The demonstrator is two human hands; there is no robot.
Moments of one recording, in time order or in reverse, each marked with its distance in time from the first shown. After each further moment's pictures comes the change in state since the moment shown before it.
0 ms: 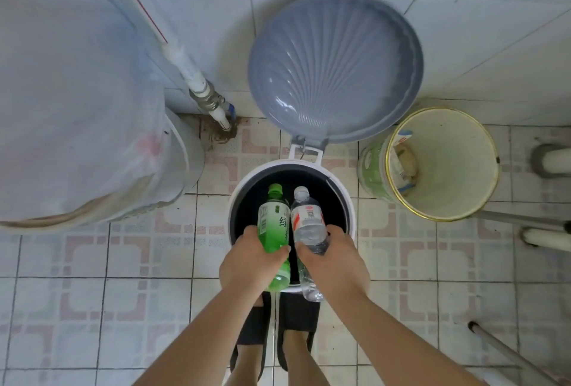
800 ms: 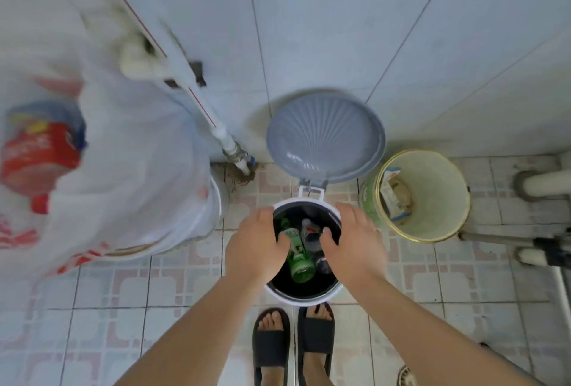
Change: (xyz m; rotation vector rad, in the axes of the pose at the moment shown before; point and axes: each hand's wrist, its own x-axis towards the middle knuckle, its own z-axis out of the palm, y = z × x) left_hand -0.071 0.057 -0.125 0.195 0.184 0.391; right_hand -0.049 -0.061 -0.100 -0.148 0.230 -0.376
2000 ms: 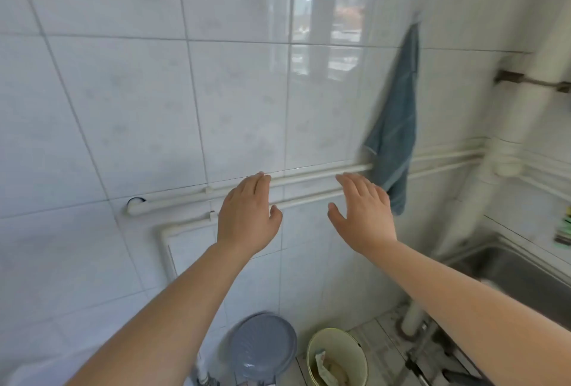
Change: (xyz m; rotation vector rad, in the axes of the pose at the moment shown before) left_hand -0.279 0.252 -0.453 0.111 0.766 0.883; right_hand -0.260 -0.170 -0.513 -0.176 0.953 -0.164
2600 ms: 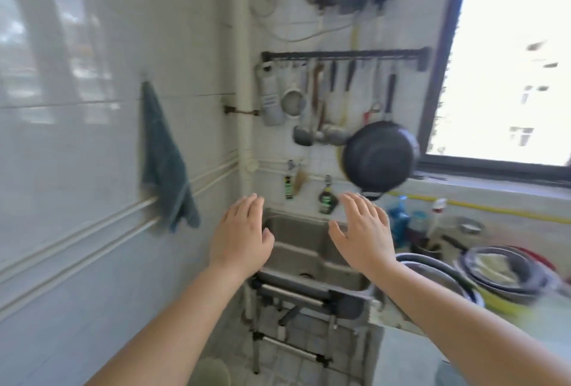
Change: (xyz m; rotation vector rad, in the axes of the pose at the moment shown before) left_hand -0.111 0.260 -0.051 -0.372 -0.160 0.715; right_hand -0.279 0.068 -0.255 -0.435 0.273 0.671
